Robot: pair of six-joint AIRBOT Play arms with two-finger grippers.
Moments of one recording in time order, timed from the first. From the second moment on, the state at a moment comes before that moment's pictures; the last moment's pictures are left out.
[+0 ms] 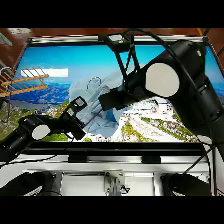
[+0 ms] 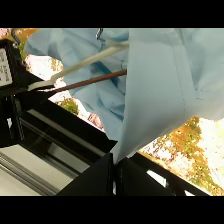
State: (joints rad) left arm -0.58 -0.92 0.77 1.36 -0.86 -1.21; right arm 0.80 -1.31 1.82 -1.53 1.58 1.87
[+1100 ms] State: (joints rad) left arm -0.57 -0.91 0.79 1.24 -0.90 -1.15; right arm 0.34 -1.23 1.99 -1.63 1.62 1.67
